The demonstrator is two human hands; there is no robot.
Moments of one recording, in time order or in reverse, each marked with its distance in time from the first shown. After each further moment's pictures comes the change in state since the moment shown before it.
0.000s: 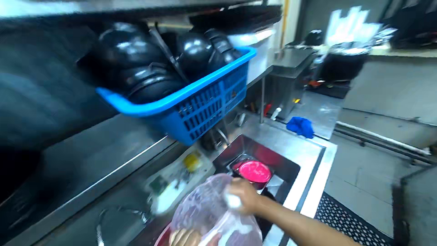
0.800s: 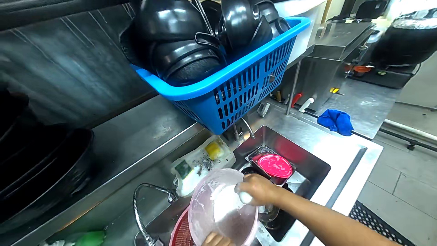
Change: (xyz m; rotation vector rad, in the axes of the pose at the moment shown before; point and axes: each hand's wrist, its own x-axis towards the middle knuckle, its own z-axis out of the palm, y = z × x) left_hand -0.056 -0.036 0.008 0.065 -0.405 0.306; right_hand 0.026 0.035 0.035 -0.045 -0.380 -0.158
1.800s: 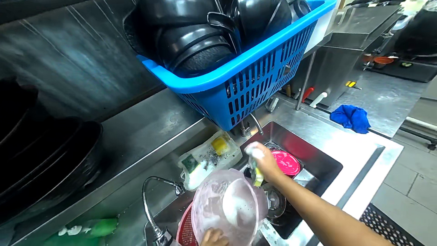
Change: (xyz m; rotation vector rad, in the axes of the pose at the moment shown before) left_hand -0.014 -0.007 -0.024 -0.016 -0.528 -0.120; right_hand 0.041 0.011 -0.019 0.867 0.604 0.646
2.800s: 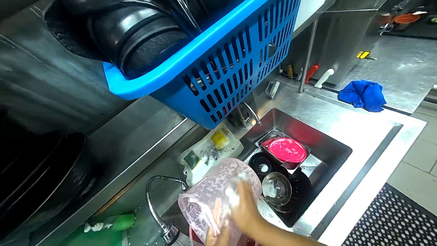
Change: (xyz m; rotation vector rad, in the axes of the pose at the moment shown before) left_hand 0.033 0.066 -0.038 -1.569 0.739 -0.762; right_hand -0.105 0.034 0.089 -0.396 0.005 0.106
